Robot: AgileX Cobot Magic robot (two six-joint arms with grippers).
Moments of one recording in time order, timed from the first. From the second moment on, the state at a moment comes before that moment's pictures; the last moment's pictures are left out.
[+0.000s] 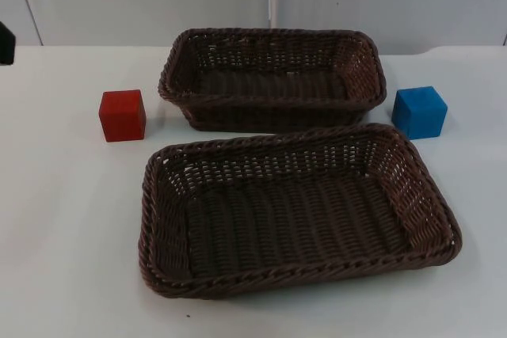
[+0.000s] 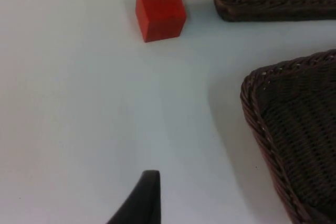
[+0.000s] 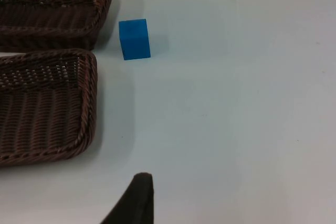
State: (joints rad) right arm 0.03 0.00 -0.52 0.03 1.09 -0.03; left arm 0.01 1.06 -0.76 -0.42 0.70 0.33
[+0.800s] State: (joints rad) right arm 0.03 0.00 -0.52 0.03 1.09 -0.03; left arm -0.07 1.48 -0.95 -0.39 0.58 0.32
